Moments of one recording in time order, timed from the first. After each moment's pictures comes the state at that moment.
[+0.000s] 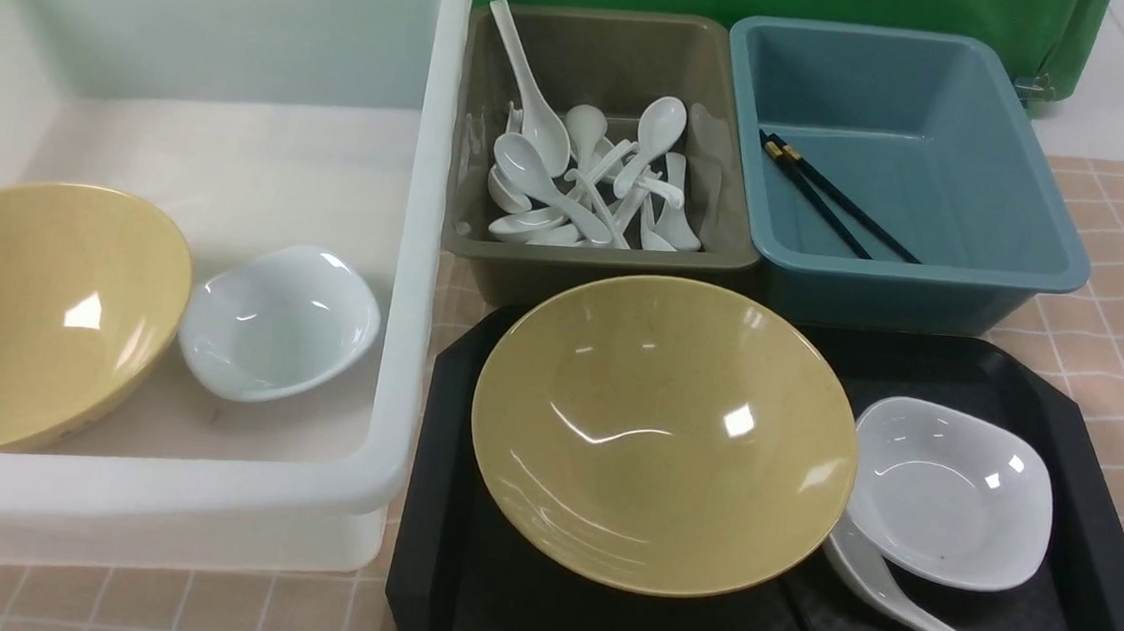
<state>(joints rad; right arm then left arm) -0.05 -0.01 0.03 -0.09 -0.43 0.25 0.03 -0.01 0.03 -0.08 -0.63 0.03</state>
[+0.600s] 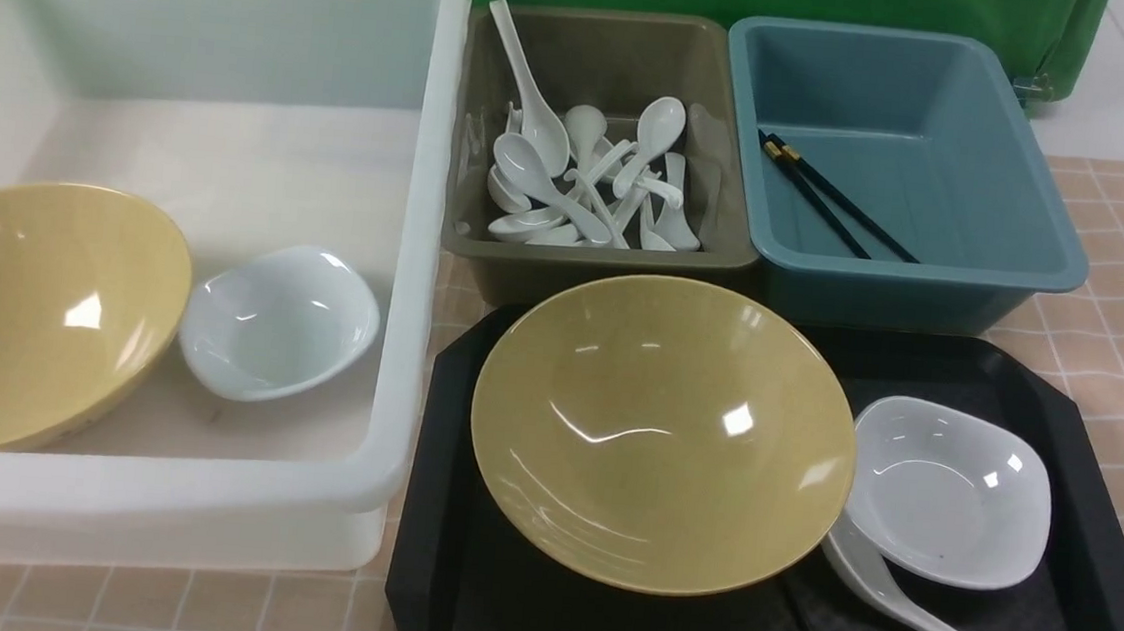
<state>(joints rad) -0.05 0.32 -0.26 -0.09 -0.25 0.16 0.03 0.43 -0.50 0.09 -0.12 -0.15</state>
